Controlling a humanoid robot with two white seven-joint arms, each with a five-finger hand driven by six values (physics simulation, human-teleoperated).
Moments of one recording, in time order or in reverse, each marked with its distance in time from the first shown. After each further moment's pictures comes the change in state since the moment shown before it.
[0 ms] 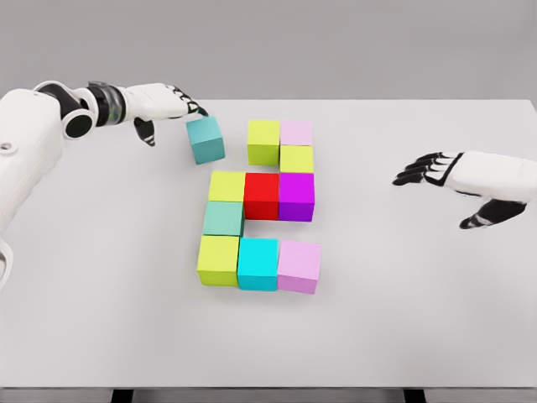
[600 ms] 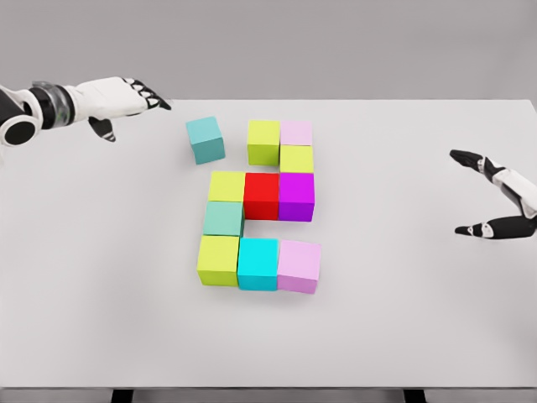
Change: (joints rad) left arm 0.078 0.215 0.047 -0.239 0.016 0.000 0.003; right arm 0.516 0.367 -0.548 0.265 -0.304 0.001 0.000
